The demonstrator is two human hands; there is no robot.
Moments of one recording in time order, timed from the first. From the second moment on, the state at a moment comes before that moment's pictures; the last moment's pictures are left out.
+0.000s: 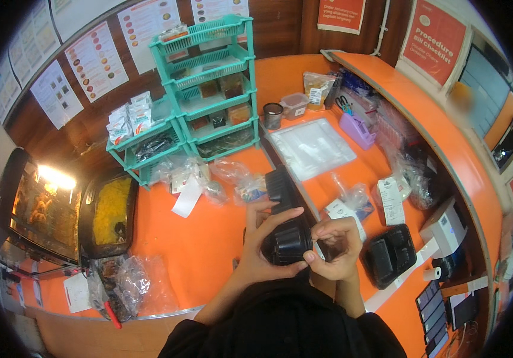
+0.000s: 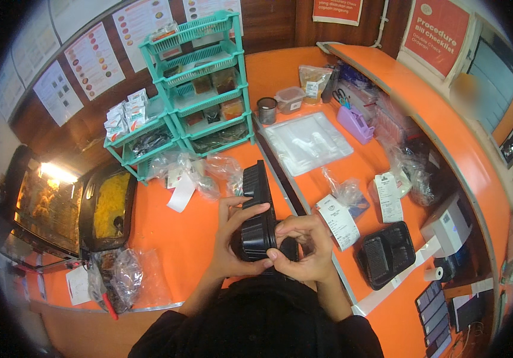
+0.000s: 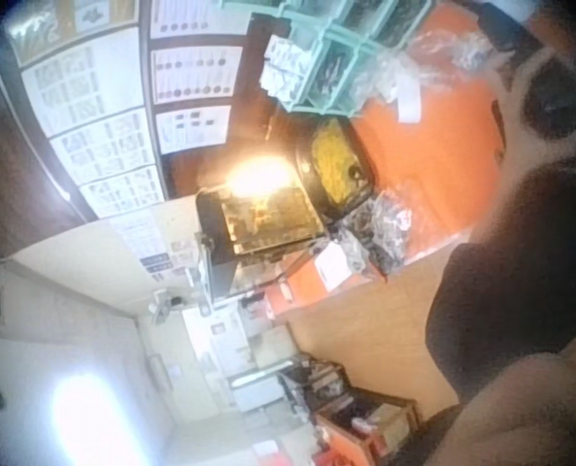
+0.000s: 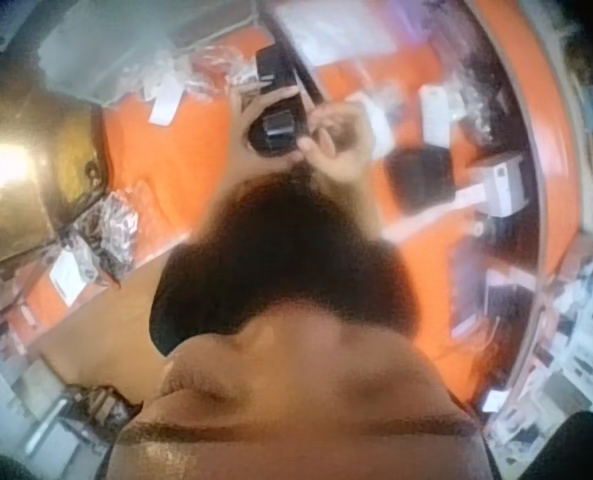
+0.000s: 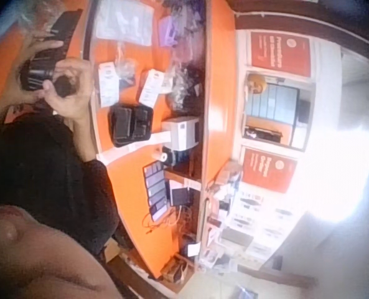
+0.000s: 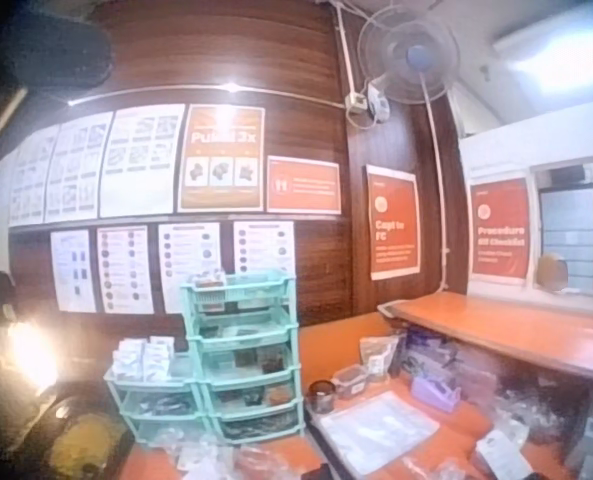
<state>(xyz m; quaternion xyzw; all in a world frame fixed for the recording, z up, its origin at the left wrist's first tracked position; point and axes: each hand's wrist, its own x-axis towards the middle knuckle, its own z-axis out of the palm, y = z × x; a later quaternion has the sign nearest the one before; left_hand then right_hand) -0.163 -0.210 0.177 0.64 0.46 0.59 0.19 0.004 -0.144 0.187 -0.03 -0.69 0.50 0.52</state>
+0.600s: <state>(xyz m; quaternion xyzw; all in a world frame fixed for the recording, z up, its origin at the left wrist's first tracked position) -0.166 -0.213 0.179 0.65 0.45 0.58 0.18 0.004 -0.147 0.186 -0.05 -0.72 0.45 0.53</state>
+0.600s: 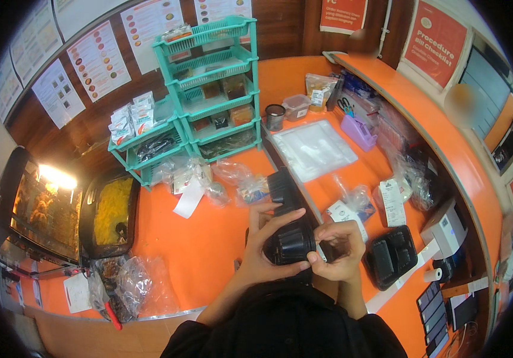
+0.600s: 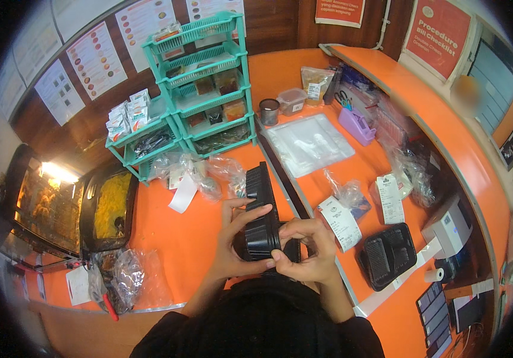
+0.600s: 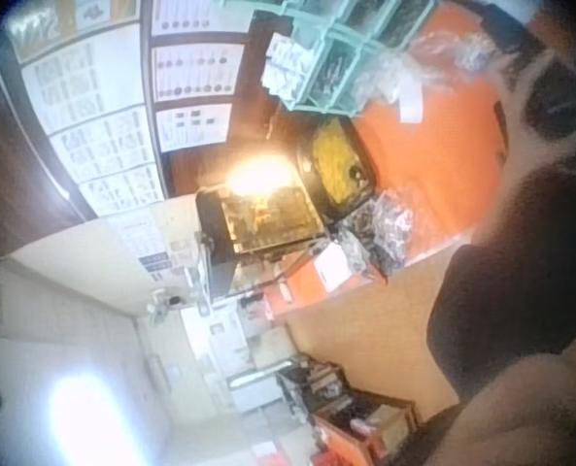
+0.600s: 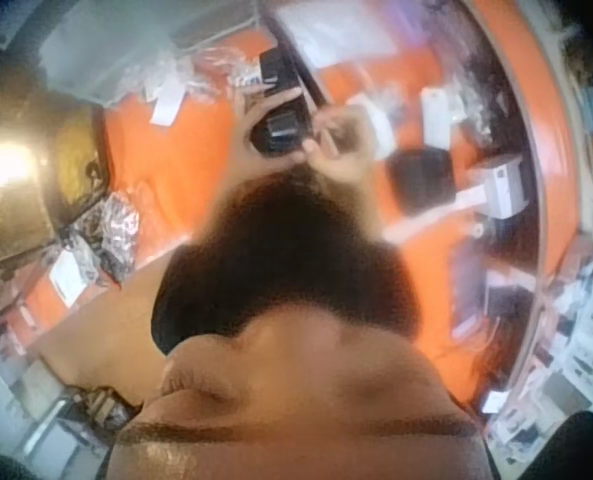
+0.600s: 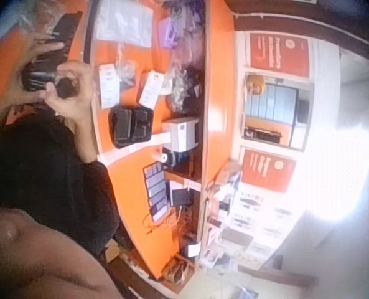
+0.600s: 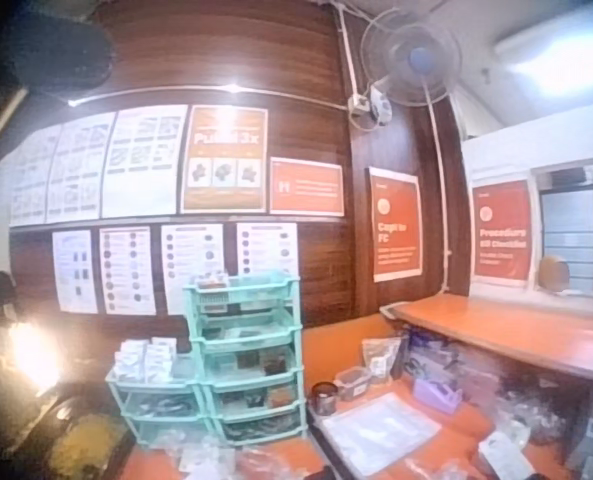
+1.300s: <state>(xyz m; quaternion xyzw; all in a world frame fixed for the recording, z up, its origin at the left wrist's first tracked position) -0.139 -0.207 0.158 0.66 0.52 0.53 0.12 0.034 -0.160 0.174 -0.32 -0.68 0.31 0.58</state>
